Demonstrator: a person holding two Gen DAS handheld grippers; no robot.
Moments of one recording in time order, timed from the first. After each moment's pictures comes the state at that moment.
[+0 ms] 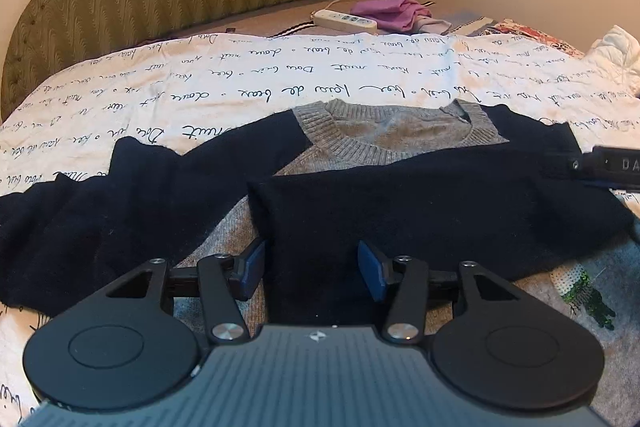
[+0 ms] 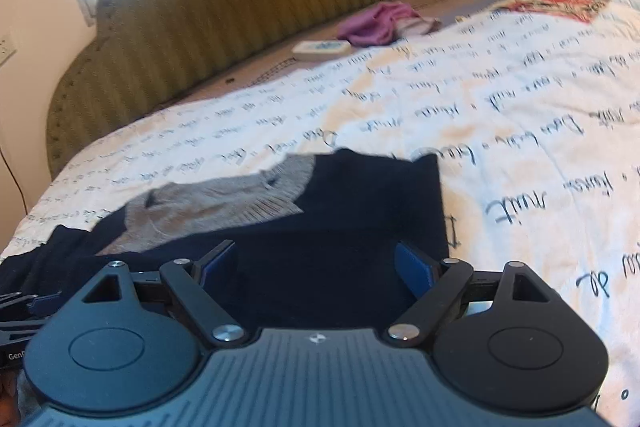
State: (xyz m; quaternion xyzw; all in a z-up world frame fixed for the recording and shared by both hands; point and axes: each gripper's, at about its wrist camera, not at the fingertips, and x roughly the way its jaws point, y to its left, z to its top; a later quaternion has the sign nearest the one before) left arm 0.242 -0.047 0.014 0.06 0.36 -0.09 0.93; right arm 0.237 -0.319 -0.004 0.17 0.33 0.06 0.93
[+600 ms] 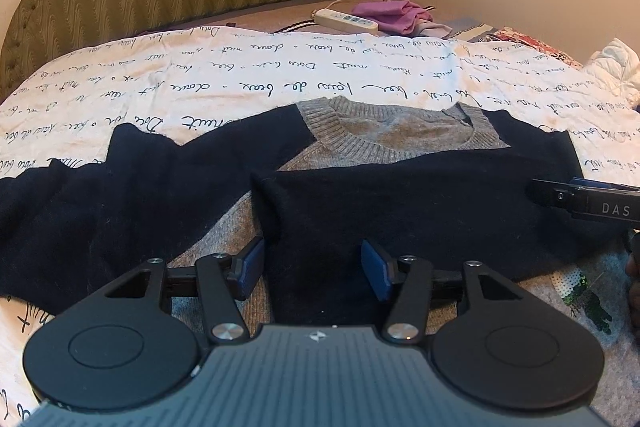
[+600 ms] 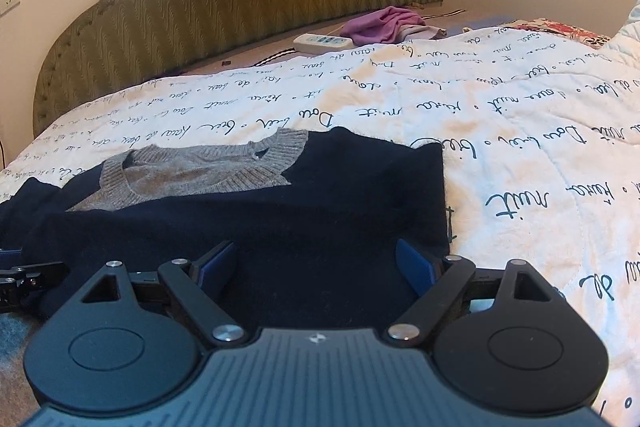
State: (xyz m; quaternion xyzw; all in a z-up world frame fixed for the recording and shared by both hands) left arm 0.245 -0.040 0.010 0.04 0.36 -0.09 0.93; right arm 0.234 -0.300 -0.016 0.10 0.32 0.05 0.94
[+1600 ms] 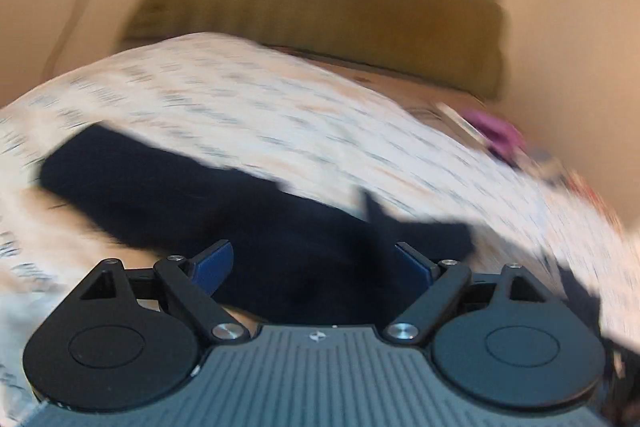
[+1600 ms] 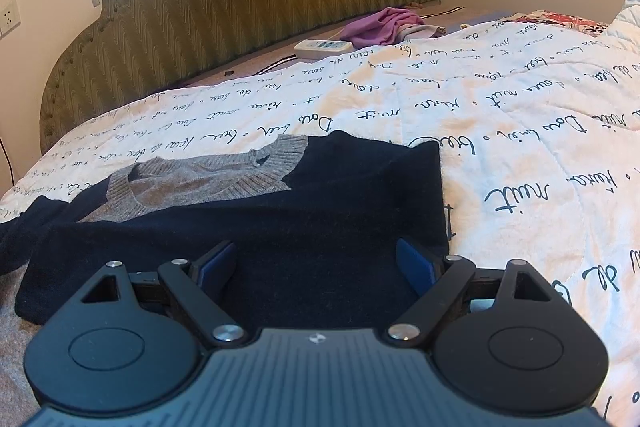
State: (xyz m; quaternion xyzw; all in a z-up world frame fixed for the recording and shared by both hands) left arm 0.222 0.149 0.054 -0.18 0.31 0.06 0.93; right arm 0.232 -0.306 -0.016 0.12 0.31 0.06 0.94
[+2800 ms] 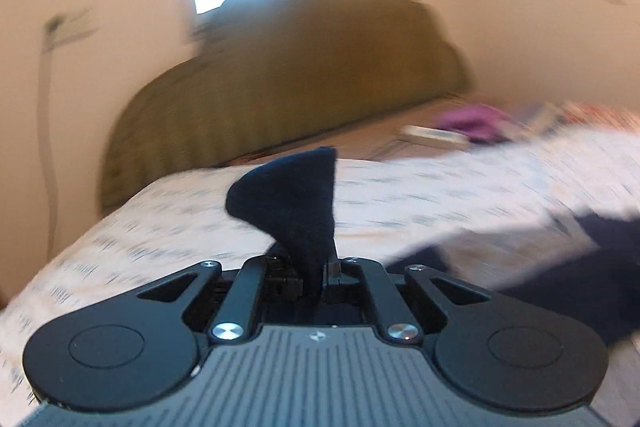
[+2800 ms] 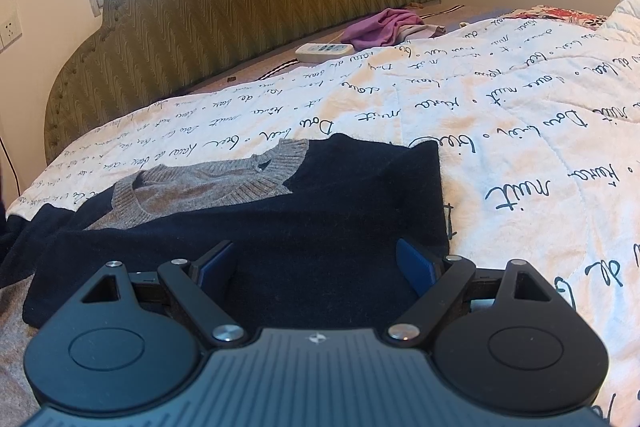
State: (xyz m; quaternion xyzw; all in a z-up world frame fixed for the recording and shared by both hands) left arm 0.218 -0.013 0.066 0.12 0.17 0.00 0.98; right arm 0.231 -0.310 -0.017 0.15 0.30 0.06 0.94
